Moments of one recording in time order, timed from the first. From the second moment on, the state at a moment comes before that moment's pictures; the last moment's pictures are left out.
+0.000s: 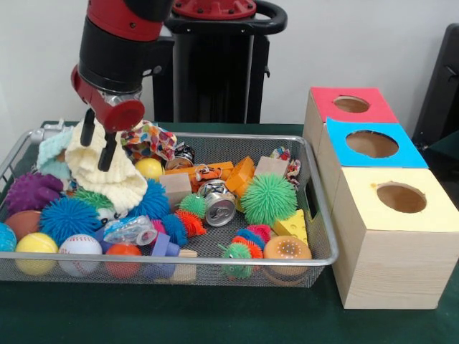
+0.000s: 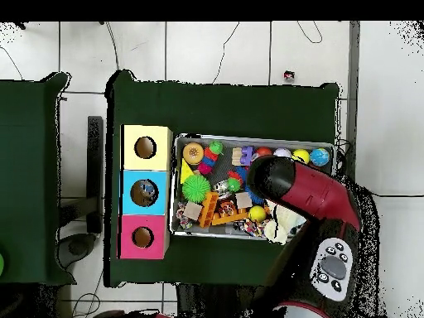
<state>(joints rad) -0.16 -0.46 -0.45 1.43 0.13 0.56 2.18</state>
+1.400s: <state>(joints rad) 0.00 -0.27 -0.49 1.38 0.39 0.34 2.26</state>
